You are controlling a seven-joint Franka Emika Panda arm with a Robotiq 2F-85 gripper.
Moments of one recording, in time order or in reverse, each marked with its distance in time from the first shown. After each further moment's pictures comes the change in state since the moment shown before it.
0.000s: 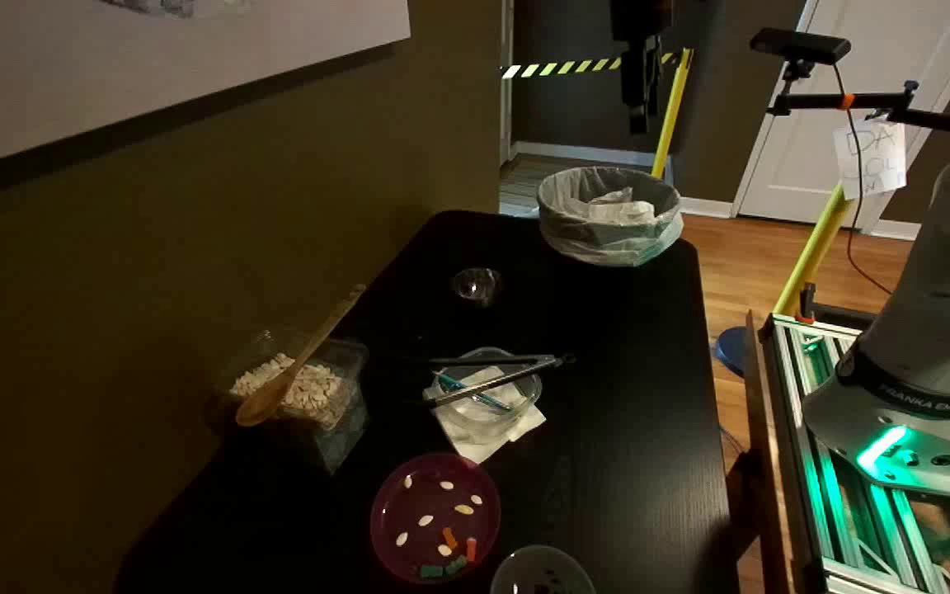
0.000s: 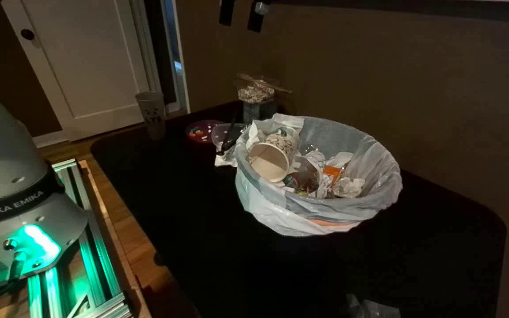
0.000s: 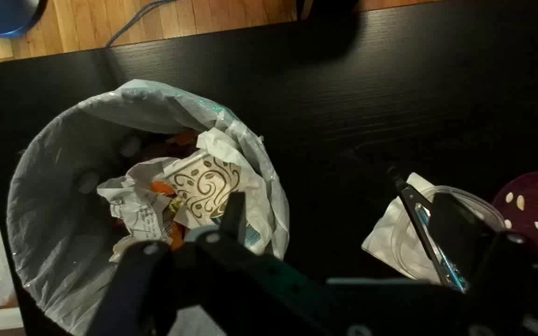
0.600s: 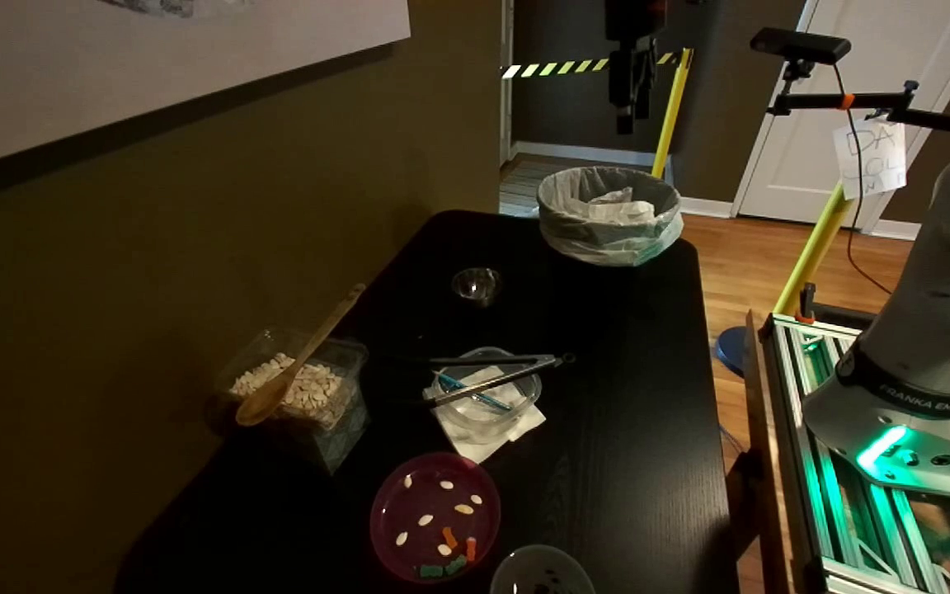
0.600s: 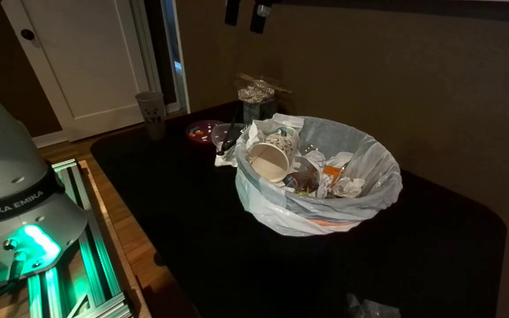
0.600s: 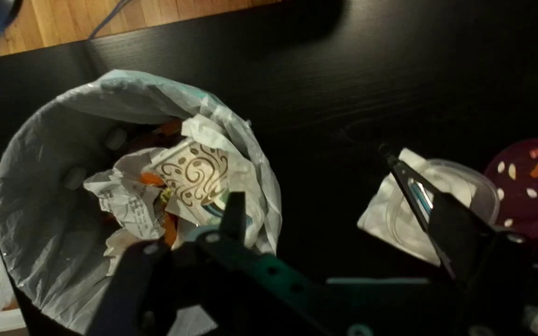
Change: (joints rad) arm -0.002 0.006 -0.003 -0.004 0.045 0.053 0.057
